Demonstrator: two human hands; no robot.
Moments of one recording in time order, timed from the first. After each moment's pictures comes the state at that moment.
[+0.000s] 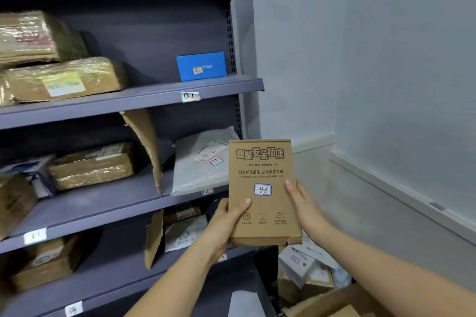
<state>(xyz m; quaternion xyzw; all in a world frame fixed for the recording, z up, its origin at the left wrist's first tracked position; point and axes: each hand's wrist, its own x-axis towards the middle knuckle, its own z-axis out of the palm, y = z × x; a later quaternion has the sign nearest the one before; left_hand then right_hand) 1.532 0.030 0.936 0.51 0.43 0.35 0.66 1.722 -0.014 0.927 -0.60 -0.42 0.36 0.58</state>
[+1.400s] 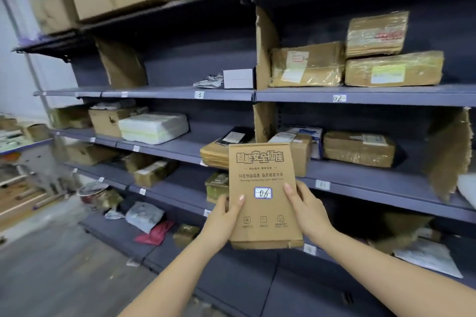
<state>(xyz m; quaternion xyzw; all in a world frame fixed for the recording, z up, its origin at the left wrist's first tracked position) 0.959 -0.128 0.975 0.43 0.68 0.52 0.29 1.137 -0.026 0.970 -0.44 -0.70 0.42 0.38</state>
